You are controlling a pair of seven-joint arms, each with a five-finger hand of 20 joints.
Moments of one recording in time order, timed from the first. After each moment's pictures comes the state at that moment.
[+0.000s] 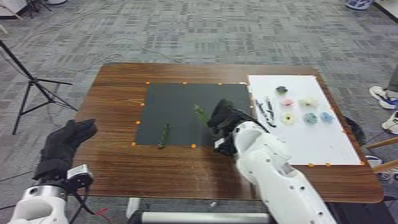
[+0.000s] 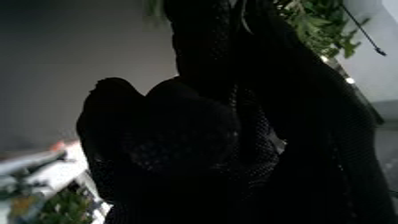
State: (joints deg) left arm 131.1 -58.5 -101.3 -120.5 53.9 19.2 7.6; right arm -83.5 -75.4 61.6 -103.2 -120.2 -10.9 33.0
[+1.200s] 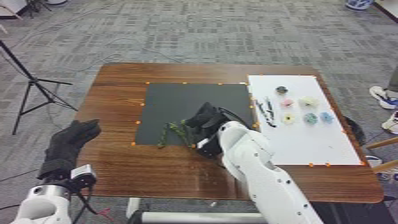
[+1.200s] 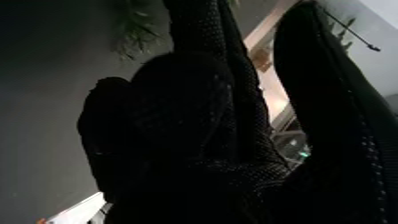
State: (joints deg) left arm 130.5 -58.5 -100.2 -120.5 53.9 19.2 7.1; right arm -81.2 -79.5 59.3 -100.5 -112.4 -9.8 34.3
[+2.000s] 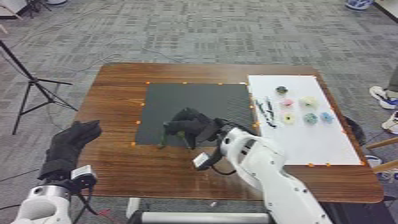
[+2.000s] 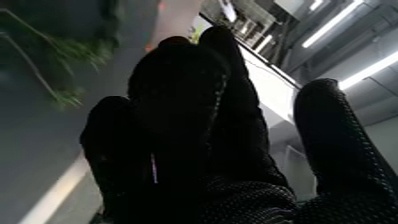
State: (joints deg) left arm 130.6 -58.6 -100.3 -120.6 54.0 18.7 6.5; right arm -85.8 -75.5 62.1 -104.1 -109.0 -23.4 3.8
